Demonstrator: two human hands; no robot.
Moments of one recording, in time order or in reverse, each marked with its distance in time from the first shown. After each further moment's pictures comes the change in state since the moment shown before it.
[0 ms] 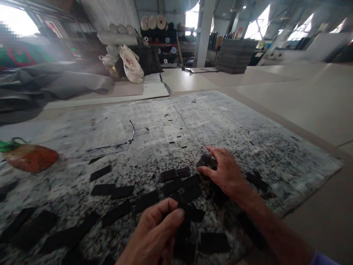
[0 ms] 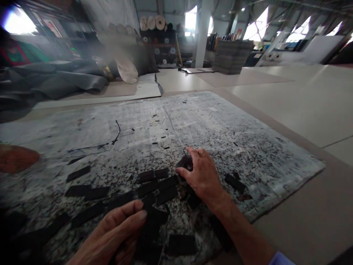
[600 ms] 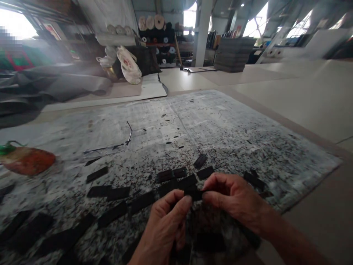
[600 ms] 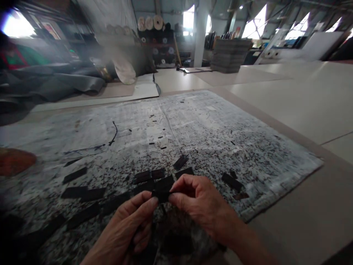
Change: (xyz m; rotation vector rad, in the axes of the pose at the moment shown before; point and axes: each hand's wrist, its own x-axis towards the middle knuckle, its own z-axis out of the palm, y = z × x) left_hand 0.020 -0.004 0.028 -0.153 -0.040 0.122; right_hand -0.040 -0.028 -0.042 0.892 -0.579 0.388
